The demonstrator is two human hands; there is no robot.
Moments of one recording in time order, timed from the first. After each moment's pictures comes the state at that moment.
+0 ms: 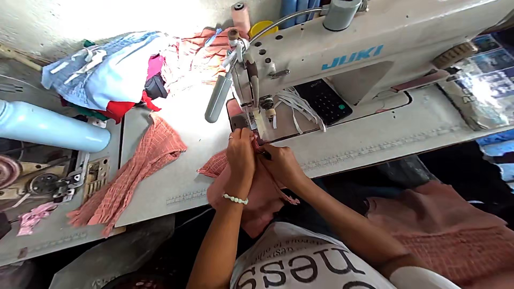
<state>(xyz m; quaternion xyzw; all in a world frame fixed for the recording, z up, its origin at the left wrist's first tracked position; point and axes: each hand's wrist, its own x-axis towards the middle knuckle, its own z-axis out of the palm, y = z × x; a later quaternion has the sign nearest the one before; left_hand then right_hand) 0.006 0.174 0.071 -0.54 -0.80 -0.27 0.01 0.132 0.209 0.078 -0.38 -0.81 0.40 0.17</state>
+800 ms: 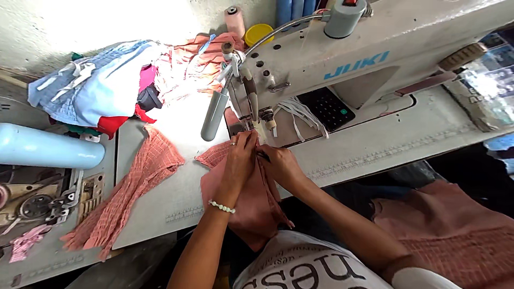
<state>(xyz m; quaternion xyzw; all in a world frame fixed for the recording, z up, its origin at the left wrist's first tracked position) -0.033 0.186 0.043 -0.71 -0.66 -0.27 0.03 0.117 0.227 0.076 -0.39 -0.82 0.37 0.17</state>
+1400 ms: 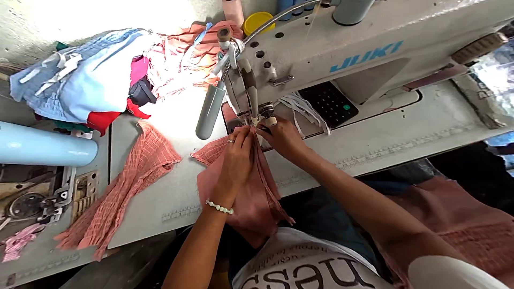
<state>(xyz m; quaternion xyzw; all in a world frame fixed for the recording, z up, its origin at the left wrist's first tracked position) -0.032 0.180 0.044 -0.70 -0.66 -0.27 0.05 0.111 0.286 0.065 -0.34 -0.86 0.30 0.24</state>
